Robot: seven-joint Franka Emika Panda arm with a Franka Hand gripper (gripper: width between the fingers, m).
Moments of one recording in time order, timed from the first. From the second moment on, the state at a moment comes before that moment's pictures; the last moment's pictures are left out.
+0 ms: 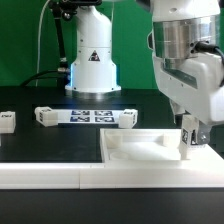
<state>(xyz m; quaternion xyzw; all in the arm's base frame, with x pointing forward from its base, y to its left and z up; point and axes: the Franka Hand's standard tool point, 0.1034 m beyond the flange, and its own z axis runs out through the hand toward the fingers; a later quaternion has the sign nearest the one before) 0.631 0.110 0.070 -0.75 0.66 0.06 0.05</state>
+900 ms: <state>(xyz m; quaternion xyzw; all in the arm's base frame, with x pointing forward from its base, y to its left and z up) 0.631 0.123 0.074 -0.98 0.21 0.03 0.05</state>
